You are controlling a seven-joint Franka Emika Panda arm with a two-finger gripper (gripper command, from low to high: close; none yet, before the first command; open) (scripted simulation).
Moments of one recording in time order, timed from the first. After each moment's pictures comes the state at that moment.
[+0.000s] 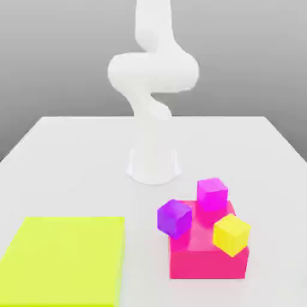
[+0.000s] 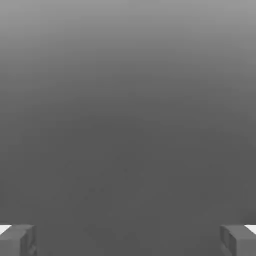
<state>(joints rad) 0.02 -0.71 0.03 -2.29 -0.01 2.32 0.78</state>
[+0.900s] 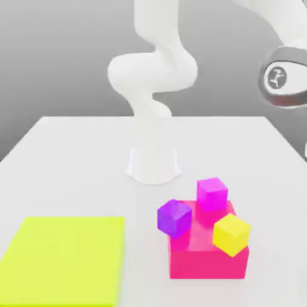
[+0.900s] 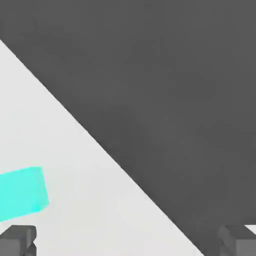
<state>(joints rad) 0.28 0.28 0.28 -2.18 -0.22 2.54 0.60</state>
